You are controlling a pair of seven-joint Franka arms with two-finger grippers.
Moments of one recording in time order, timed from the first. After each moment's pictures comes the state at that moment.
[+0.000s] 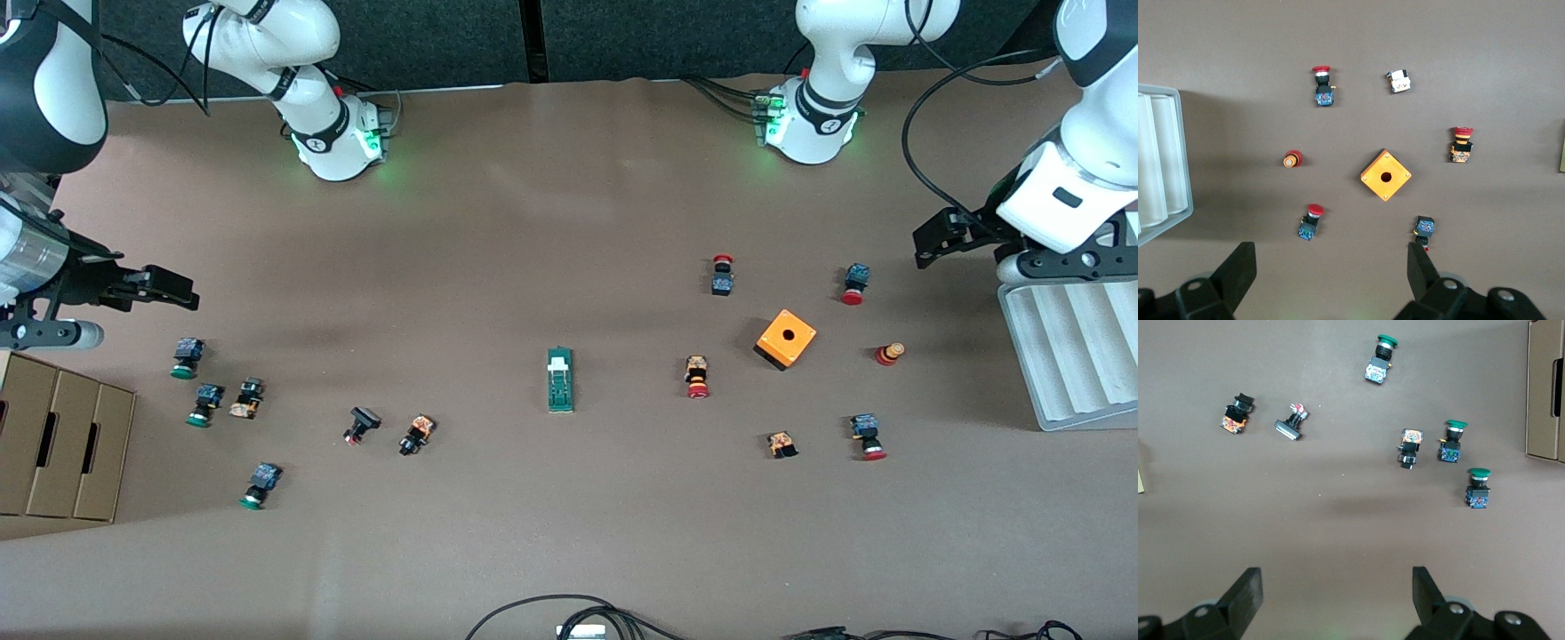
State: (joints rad) left arm -0.10 -0.04 -0.01 -1.66 0.01 1.58 -0.15; right arm 0.05 0.03 -0.08 -1.68 0.03 1.60 0.01
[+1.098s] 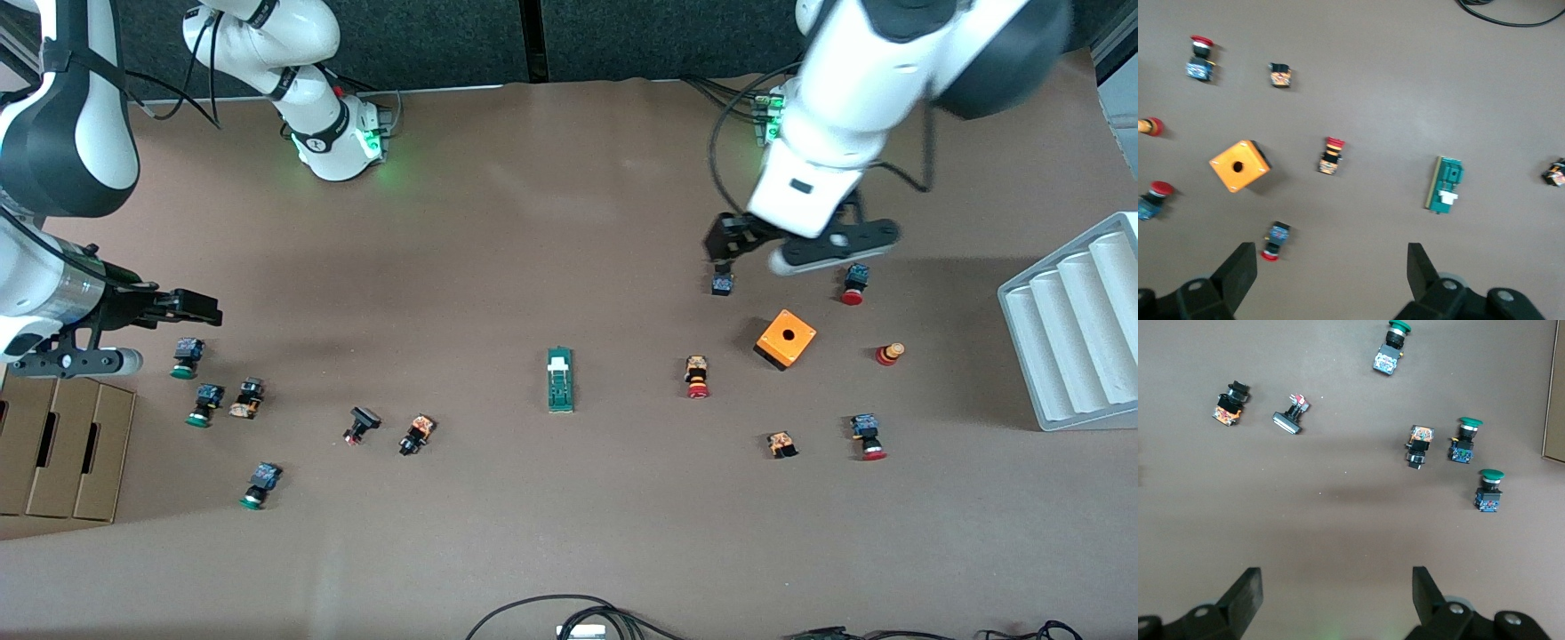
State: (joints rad) left arm -0.13 0.06 -0.44 -1.64 0.02 1.81 -0.85; right arm 0.05 0.11 -0.07 -1.67 0.03 1.61 0.00
